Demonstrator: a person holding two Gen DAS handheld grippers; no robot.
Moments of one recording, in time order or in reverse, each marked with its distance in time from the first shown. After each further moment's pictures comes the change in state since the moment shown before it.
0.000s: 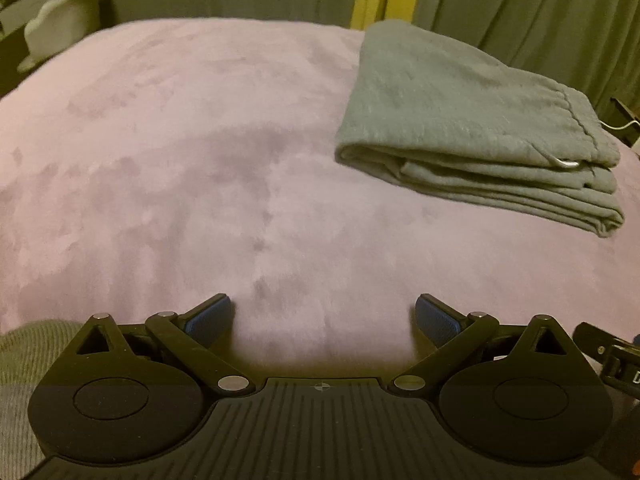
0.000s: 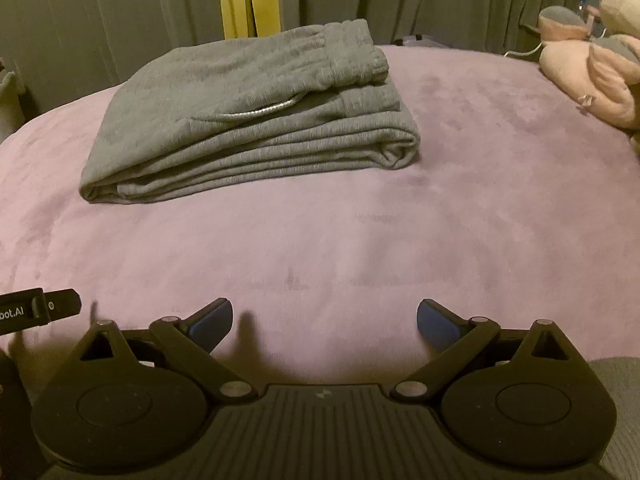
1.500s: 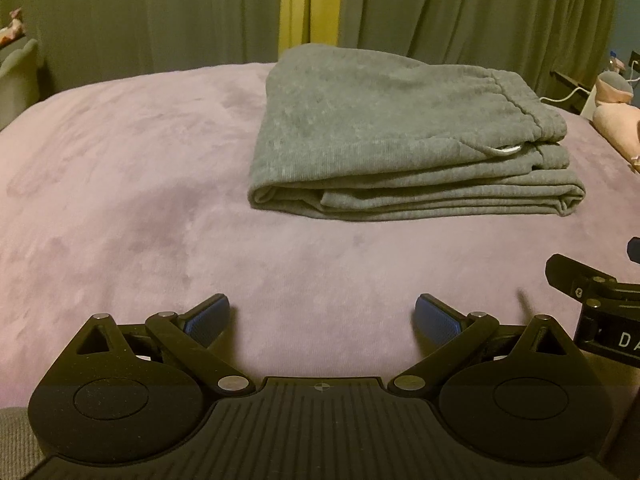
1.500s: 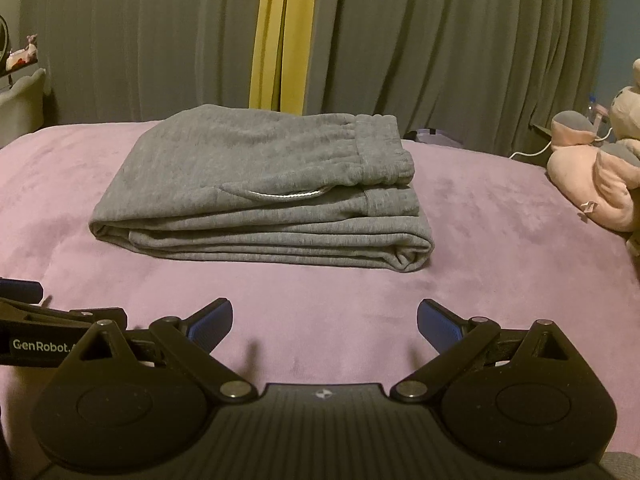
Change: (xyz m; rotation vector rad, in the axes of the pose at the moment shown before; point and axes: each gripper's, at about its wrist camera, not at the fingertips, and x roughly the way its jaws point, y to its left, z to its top) left arm 0.014 -0.034 0.004 0.192 -0.105 -0.111; right arm -0.006 0.016 0.011 -0.155 -0.238 -0.024
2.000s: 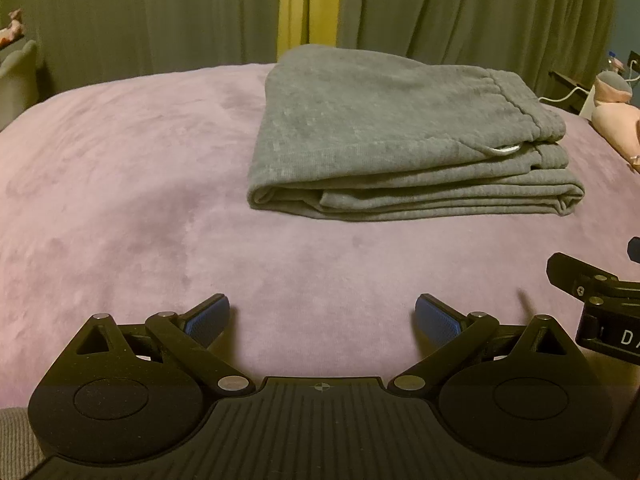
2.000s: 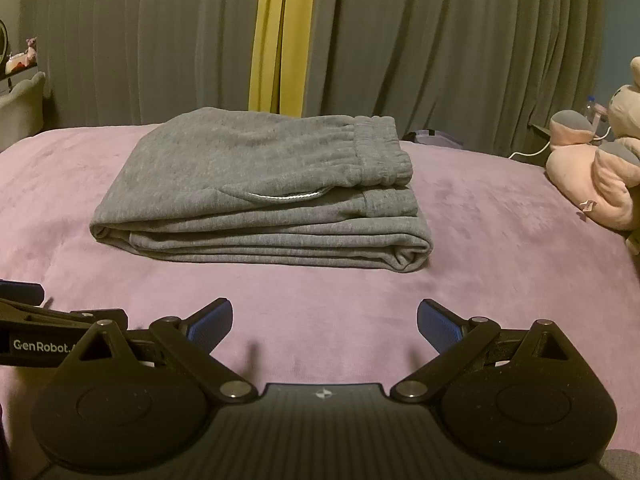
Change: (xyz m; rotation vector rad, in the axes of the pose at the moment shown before) left arm 0.000 0.000 0.000 0.006 -0.002 -0.003; right arm -0.001 -0.001 0.000 0.009 -0.003 -0.002
